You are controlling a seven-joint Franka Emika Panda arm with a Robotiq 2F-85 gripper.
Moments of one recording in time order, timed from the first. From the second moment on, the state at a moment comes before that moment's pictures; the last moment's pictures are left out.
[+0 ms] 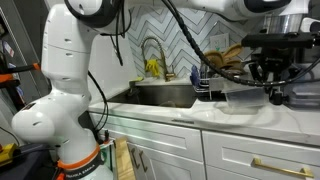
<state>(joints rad) -0.31 0.45 -0.09 -1.40 0.08 1.75 -0.62</state>
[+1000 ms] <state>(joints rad) -0.27 0.22 -0.09 -1.37 0.16 1.54 -0.37</state>
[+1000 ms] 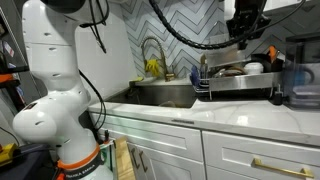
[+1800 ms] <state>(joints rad) -0.27 0.23 -0.09 -1.36 0.16 1.54 -0.37</state>
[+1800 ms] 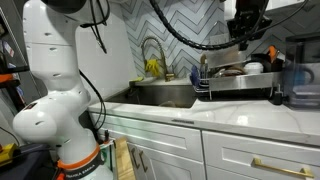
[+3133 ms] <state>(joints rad) -0.17 0.25 -0.07 -1.39 0.19 1.80 0.15</state>
